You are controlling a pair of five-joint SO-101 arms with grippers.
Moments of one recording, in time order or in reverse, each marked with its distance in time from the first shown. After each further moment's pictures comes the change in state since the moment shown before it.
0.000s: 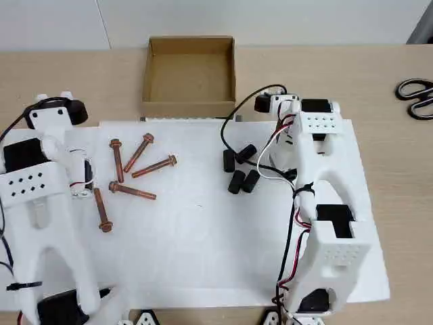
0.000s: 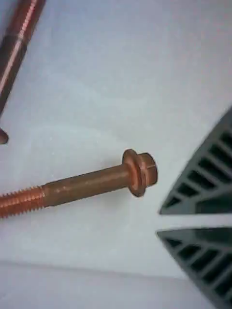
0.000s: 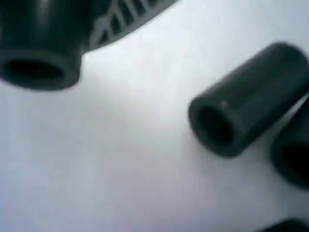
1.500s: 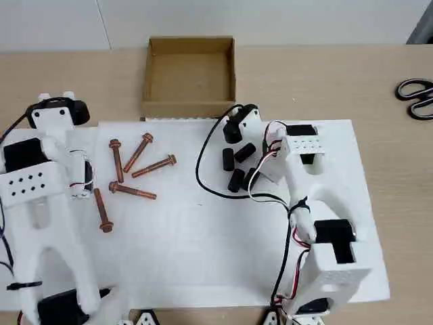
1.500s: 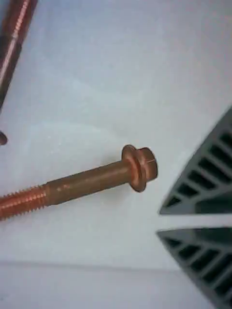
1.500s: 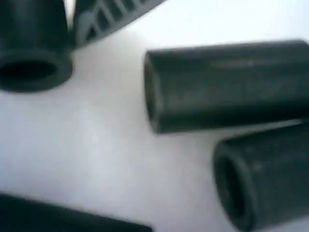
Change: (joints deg) left arm 0.0 0.0 0.0 0.0 -1.8; right arm -4.0 -7.6 23.9 -28.7 29.3
